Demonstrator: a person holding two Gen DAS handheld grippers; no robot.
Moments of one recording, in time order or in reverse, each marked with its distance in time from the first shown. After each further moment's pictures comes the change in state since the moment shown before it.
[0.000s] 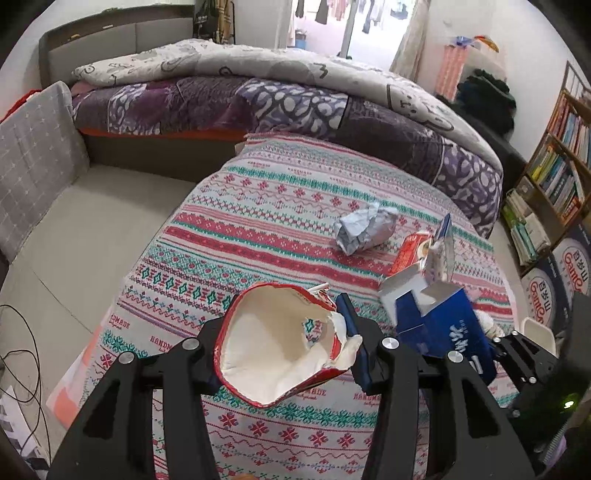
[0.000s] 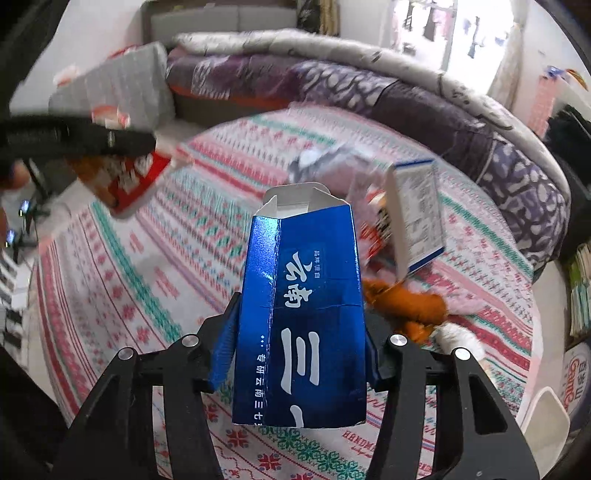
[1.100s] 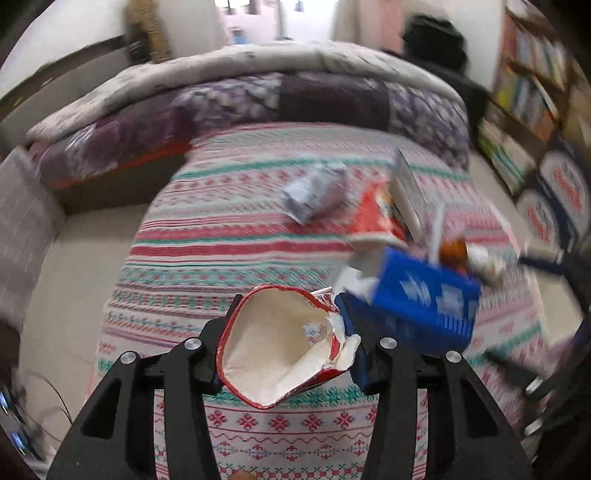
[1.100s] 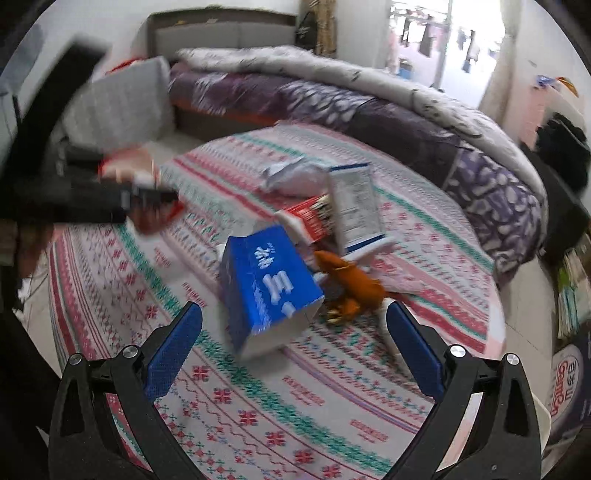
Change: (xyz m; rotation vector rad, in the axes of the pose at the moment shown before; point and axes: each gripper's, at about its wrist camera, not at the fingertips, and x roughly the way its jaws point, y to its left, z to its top) left arm 0.004 -0.043 -0.019 0.245 0.044 -0.009; right arm -0.036 -0.029 -0.027 -0.064 -0.002 -0.005
